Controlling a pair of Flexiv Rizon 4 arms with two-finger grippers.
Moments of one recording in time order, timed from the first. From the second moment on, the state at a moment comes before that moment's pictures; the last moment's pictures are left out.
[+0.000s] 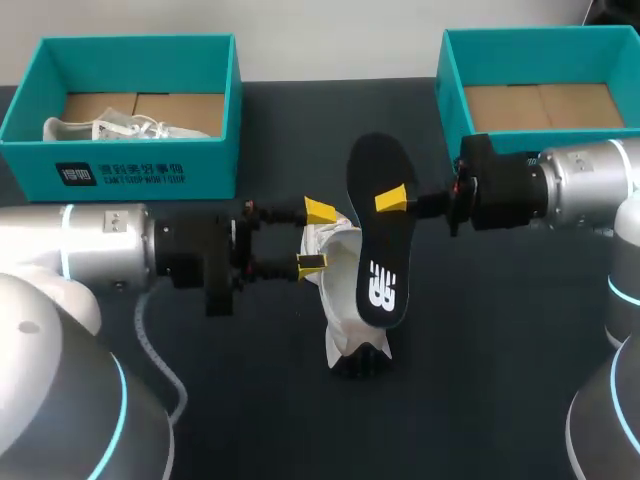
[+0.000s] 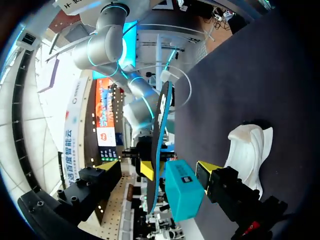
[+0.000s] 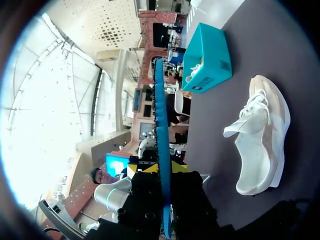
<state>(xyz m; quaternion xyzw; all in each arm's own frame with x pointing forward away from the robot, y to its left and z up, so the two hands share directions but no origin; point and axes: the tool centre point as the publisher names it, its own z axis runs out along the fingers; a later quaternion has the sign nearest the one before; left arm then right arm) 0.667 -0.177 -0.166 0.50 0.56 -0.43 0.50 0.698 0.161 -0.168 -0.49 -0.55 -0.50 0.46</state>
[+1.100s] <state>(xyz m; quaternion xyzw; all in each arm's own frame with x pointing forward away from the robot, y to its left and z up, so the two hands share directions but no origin) 0.673 -0.178 -0.141 0.59 0.63 -0.33 0.39 0.696 0.164 -0.179 -0.48 -0.55 -0.50 0.46</state>
